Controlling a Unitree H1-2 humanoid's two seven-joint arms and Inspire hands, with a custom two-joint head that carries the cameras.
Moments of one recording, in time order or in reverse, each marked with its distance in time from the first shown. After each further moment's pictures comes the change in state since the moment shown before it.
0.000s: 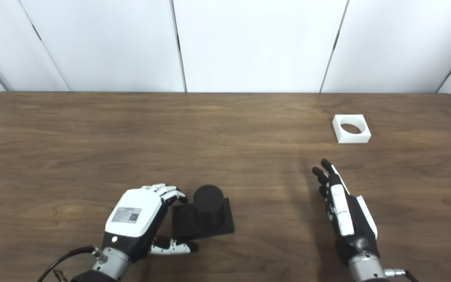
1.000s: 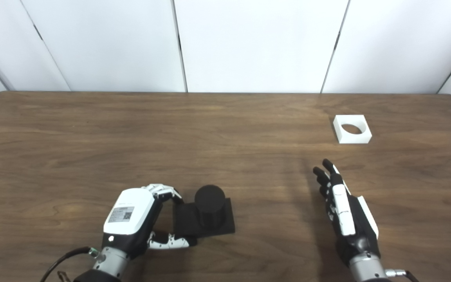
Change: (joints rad) left arm -0.006 -0.002 0.031 0.127 -0.174 0.005 0.226; right arm 0.001 0.000 -0.007 -0.002 0.011 0.005 0.005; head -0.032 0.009
